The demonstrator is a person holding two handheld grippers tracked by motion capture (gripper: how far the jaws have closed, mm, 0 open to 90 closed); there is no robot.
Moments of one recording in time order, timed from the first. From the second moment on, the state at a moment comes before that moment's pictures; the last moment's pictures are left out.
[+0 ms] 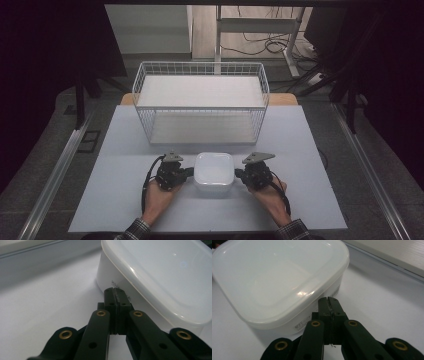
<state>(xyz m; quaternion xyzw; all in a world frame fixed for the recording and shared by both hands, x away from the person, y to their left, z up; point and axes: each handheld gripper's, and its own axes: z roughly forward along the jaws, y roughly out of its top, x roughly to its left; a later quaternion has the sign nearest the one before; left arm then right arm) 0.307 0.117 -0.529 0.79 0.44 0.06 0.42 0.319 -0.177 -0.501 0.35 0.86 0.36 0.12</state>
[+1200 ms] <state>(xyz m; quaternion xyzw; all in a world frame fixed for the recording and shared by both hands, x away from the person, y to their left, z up) 0.254 0.159 -0.518 0.79 0.44 0.05 0.42 0.279 -0.206 -0.482 0.33 0.84 0.40 0.15</state>
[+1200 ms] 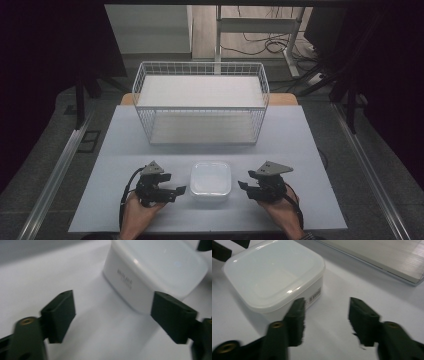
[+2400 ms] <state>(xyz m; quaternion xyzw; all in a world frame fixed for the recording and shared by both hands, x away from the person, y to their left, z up) 0.285 0.135 -0.501 0.82 0.37 0.01 0.44 0.293 -0.176 -0.486 0.33 0.84 0.42 0.11</state>
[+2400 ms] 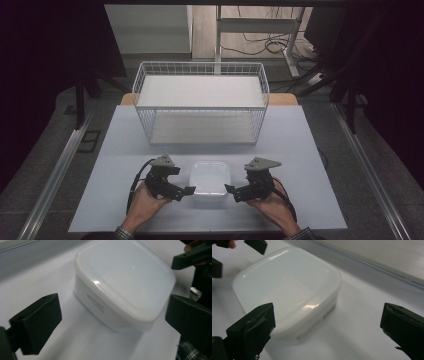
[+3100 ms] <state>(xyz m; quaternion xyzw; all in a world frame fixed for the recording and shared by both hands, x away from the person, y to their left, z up) 0.295 0.130 -0.501 0.81 0.38 -0.04 0.45 0.310 -0.165 -0.484 0.38 0.83 0.39 -0.03</state>
